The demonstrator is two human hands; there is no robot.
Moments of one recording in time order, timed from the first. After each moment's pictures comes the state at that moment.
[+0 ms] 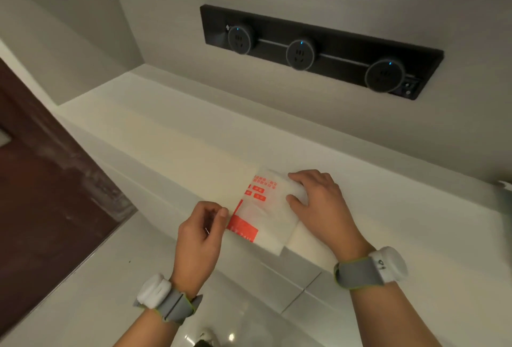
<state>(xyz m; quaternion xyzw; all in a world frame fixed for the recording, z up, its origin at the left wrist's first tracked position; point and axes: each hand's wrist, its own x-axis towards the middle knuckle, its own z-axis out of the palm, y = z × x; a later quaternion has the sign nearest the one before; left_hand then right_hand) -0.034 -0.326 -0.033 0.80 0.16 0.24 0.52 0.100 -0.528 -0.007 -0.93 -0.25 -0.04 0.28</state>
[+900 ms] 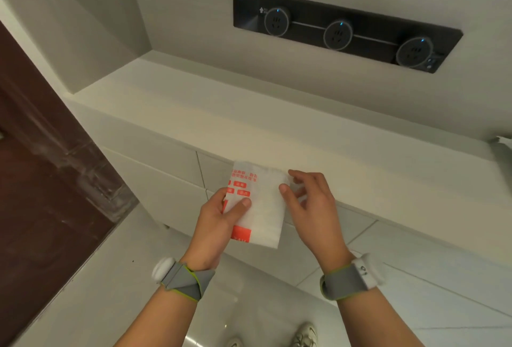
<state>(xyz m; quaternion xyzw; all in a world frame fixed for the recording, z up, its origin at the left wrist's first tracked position) -0.094 -0.229 -0.032 0.62 0.18 0.04 0.76 -0.038 -0.406 -0.016 -0.88 -0.11 -0.07 0.46</state>
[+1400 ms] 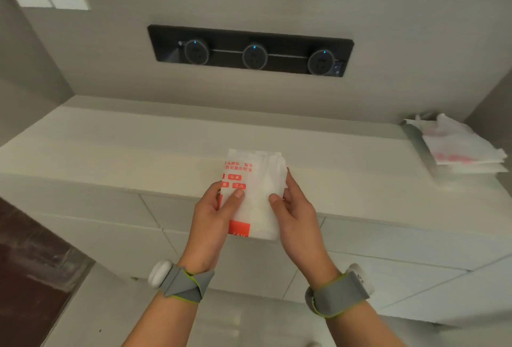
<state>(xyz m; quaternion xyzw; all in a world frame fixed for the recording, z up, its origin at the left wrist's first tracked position) -0.043 -0.288 0.012 0.64 0.06 0.03 0.76 -0.055 -0.440 0.013 -0.72 -0.02 -0.05 0.69</state>
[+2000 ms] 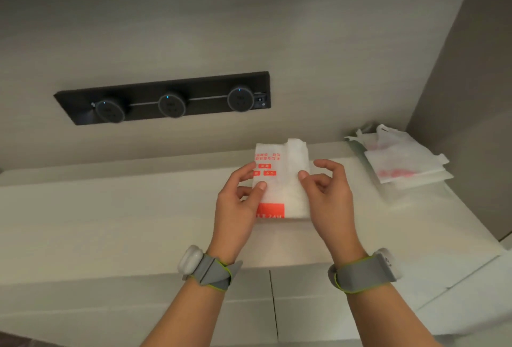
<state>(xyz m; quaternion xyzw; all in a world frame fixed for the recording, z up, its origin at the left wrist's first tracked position) 0.052 -0.447 0.049 0.72 -0.08 0.06 0.68 0.025 -0.607 0.044 -0.71 0.13 -0.24 0.65</state>
